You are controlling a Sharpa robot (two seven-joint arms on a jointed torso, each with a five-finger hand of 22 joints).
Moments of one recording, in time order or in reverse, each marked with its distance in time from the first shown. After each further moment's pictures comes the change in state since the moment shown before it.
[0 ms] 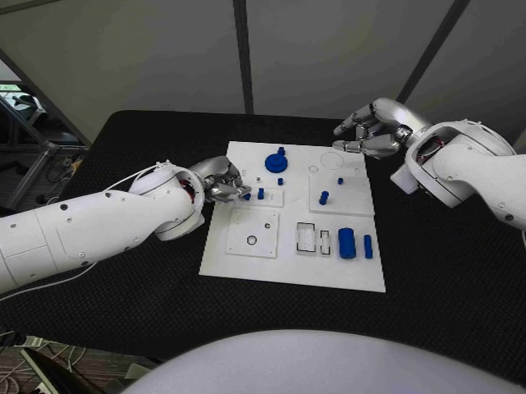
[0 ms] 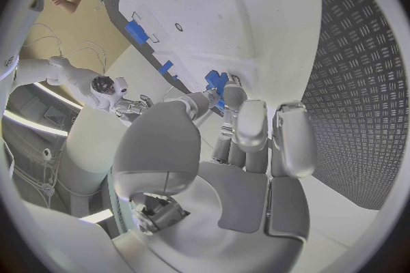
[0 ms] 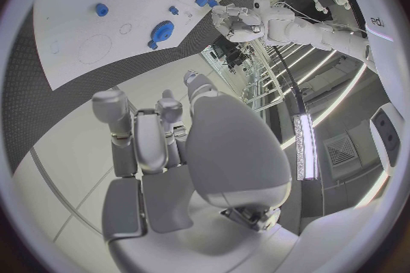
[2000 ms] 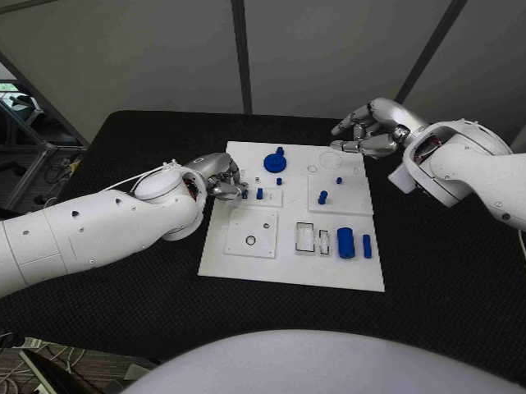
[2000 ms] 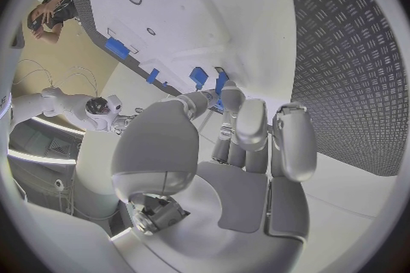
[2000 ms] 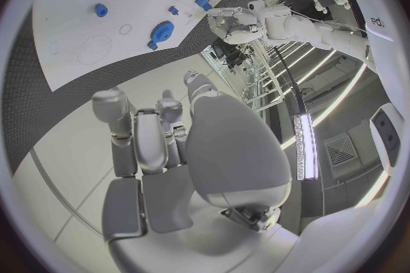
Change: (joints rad) left arm -0.008 0.032 0.006 -0.030 -0.207 -0.012 -0.053; left_hand -0.013 -0.024 0.021 -0.002 0.006 0.011 -0.003 0.009 0.006 0.022 -0.010 0.018 0.018 -0.002 -0.002 0.000 0.000 0.000 0.011 -0.004 0.014 0.000; right arm -0.001 0.004 0.000 -0.004 0.001 0.001 0.002; right_hand 0.000 0.000 0.000 0.000 0.005 0.000 0.000 0.000 0.000 0.000 0.000 0.000 0.000 0.000 0.000 -0.004 0.000 0.000 0.000 0.000 -0.004 -0.001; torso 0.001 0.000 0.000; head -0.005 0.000
